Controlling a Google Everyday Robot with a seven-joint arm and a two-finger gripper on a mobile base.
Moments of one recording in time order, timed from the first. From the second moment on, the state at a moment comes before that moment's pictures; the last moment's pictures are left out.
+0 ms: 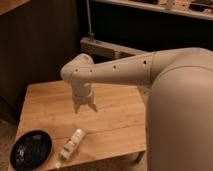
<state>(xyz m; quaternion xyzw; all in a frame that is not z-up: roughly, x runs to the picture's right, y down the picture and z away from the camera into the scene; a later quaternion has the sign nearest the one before) -0.102 0.096 0.704 -0.26 0.23 0.64 0.68</state>
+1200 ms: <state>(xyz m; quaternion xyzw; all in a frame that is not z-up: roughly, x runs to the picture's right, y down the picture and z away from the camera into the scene) -0.088 0.074 0.727 -0.22 0.30 0.74 0.56</state>
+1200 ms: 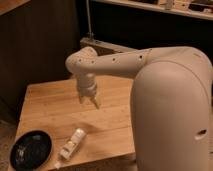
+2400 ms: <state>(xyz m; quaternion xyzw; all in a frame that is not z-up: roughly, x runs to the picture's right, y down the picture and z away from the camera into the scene) -0.055 0.096 0.712 -0.31 0.24 0.79 0.48</state>
